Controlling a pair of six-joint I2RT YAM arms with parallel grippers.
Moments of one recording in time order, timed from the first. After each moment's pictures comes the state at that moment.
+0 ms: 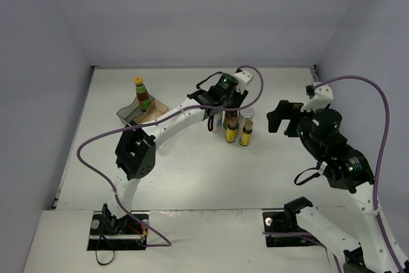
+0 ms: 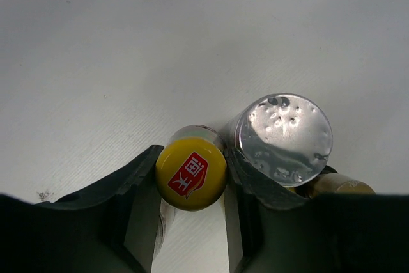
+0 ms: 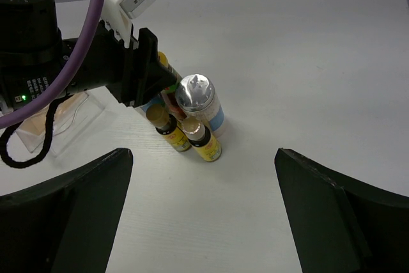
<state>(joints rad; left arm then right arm) -0.81 2.06 1.88 -0.42 -0.06 -0.06 0.39 0.77 1.14 -0.72 0.17 0.29</state>
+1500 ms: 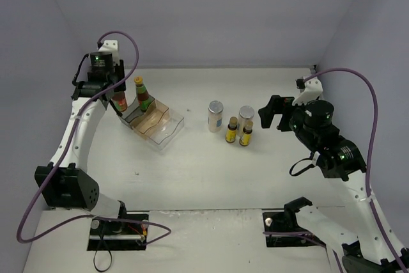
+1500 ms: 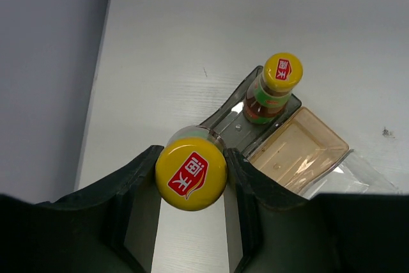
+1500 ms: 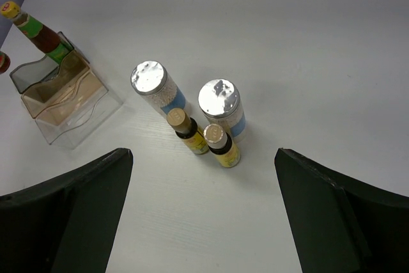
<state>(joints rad) -0.08 1.45 1.52 -0.61 -0.22 -0.02 0.39 0.84 1.15 -0.66 0.09 0.28</state>
